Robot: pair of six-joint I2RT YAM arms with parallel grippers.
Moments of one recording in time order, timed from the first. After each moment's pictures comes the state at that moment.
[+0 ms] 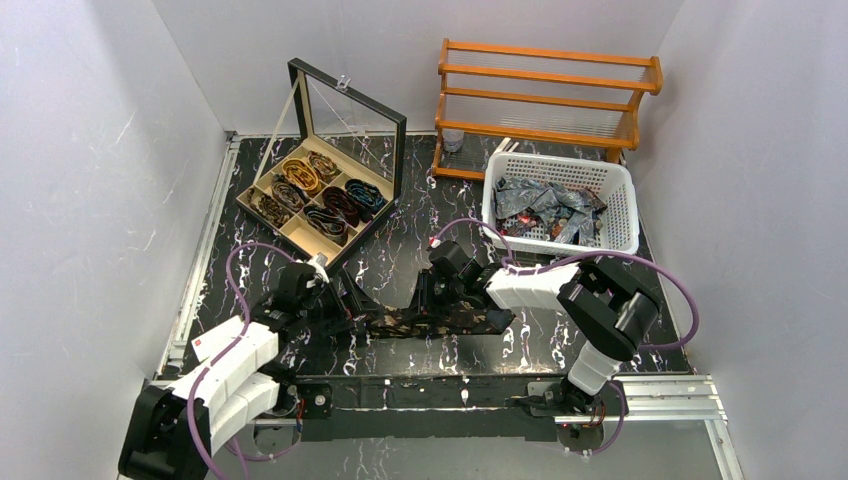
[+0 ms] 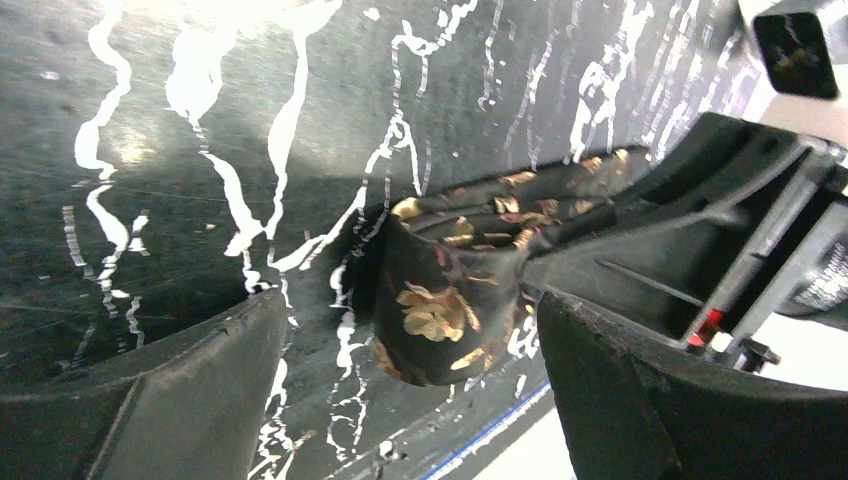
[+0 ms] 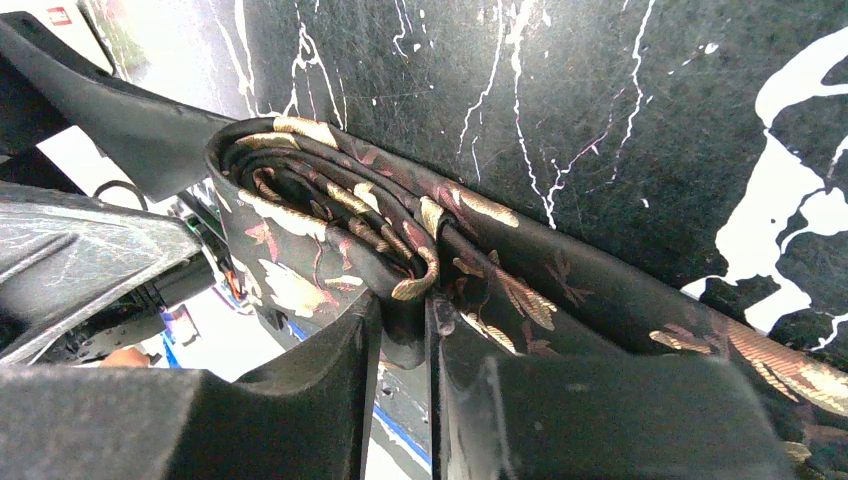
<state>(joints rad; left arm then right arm) -0.34 0.89 0.29 -0.24 0.38 -0.84 0.93 1.66 0.78 0.02 -0.34 1.00</state>
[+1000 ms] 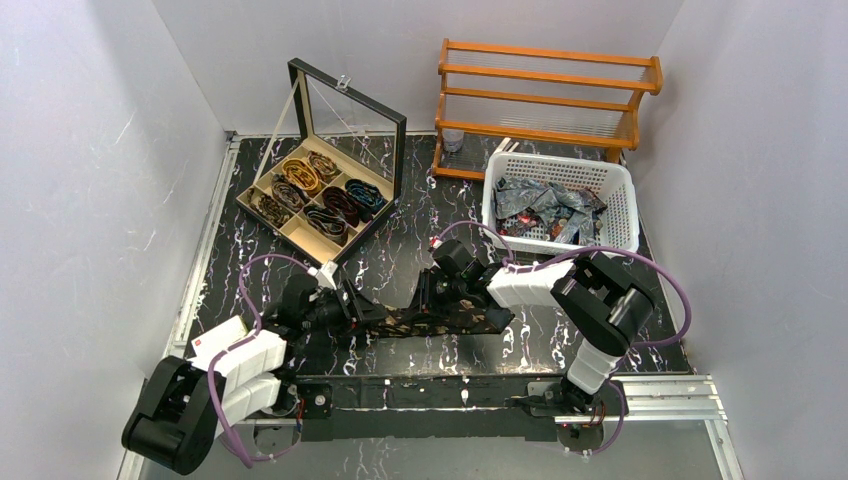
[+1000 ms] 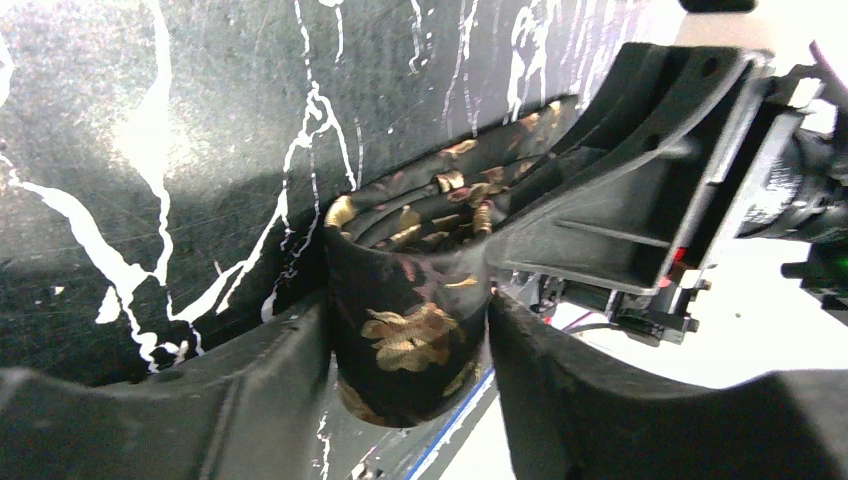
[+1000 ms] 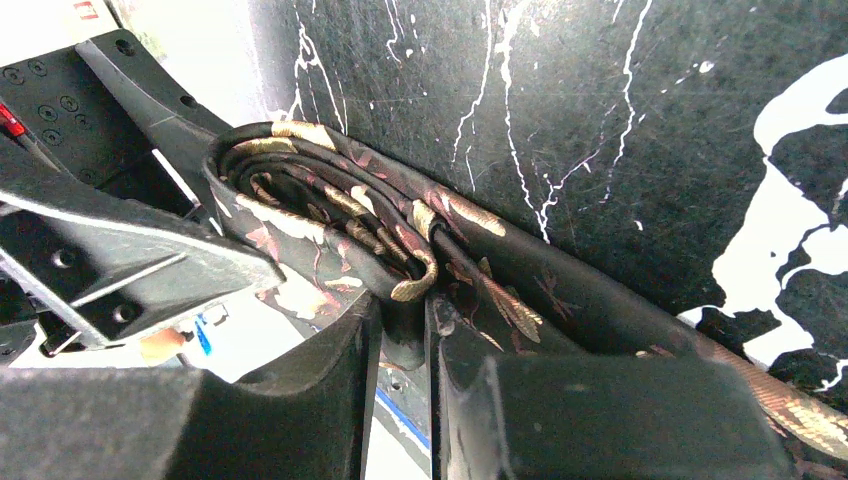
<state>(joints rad) -0.38 1.03 0.11 0.25 0.56 -0.97 0.90 1.69 0.76 0.09 -0.42 1.02</state>
